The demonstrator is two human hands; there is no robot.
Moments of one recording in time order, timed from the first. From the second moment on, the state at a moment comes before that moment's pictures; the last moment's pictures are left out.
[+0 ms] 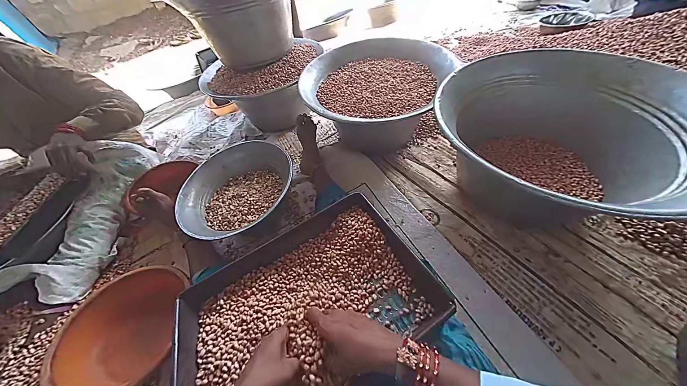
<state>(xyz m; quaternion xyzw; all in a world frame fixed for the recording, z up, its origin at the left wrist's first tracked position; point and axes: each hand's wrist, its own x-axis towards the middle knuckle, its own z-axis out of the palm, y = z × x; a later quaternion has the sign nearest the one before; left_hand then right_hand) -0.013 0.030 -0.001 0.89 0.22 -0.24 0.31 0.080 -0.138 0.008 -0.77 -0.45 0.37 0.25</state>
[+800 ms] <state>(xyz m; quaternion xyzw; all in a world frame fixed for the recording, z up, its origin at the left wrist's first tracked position) 0.022 0.002 0.009 0.98 0.07 0.00 0.16 0.166 -0.143 -0.009 -0.85 -0.44 0.22 0.18</state>
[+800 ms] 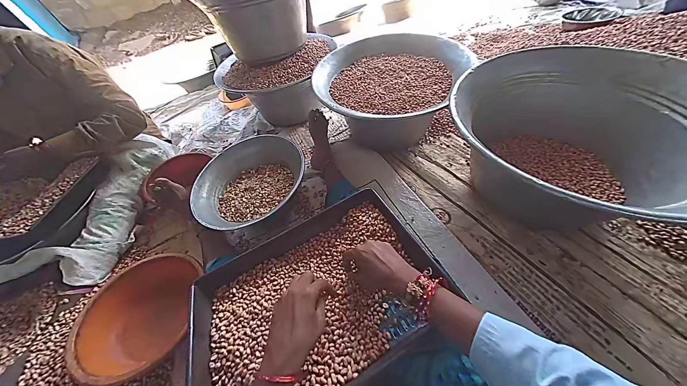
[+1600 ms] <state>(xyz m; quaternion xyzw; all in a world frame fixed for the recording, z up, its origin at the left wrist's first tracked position) -0.015 -0.008 -0.018 0.98 0.06 -0.05 0.19 0.113 -0.141 -0.012 -0.83 -0.47 0.25 0.15</state>
